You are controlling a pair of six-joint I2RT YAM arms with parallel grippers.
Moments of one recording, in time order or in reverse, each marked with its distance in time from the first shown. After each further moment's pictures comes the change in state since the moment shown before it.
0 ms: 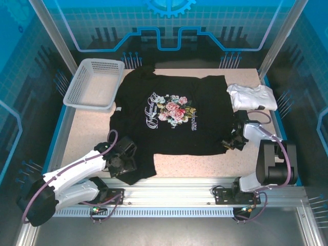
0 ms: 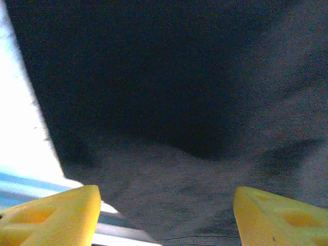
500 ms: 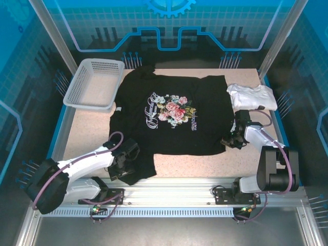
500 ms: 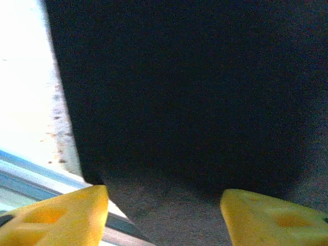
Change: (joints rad) left arm -0.006 0.172 -0.018 0.042 -0.003 -0.093; right arm -0.006 -0.060 -0.013 0.035 -0.093 -0.050
